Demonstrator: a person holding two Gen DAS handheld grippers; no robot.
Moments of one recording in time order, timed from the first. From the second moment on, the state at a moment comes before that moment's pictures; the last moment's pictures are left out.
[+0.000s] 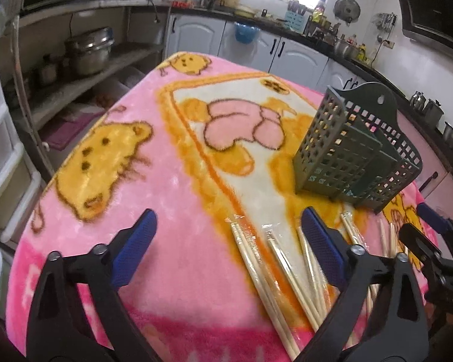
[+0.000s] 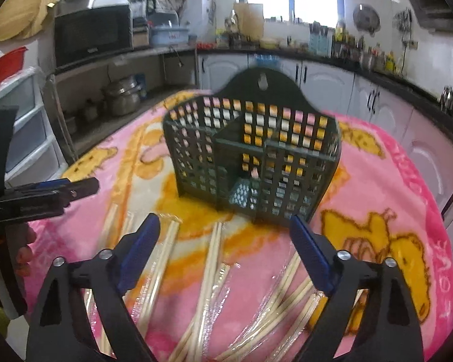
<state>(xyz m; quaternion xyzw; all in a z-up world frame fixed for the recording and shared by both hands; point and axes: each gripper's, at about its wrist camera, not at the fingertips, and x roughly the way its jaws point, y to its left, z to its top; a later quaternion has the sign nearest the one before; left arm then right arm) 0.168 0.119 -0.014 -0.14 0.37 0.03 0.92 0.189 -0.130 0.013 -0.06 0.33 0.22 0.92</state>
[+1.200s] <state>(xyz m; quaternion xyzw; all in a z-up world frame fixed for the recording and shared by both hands) 0.225 0.138 -0.059 -0.23 0.49 -0.05 0.84 0.274 -0.123 -0.034 -0.02 0.49 0.25 0.84</state>
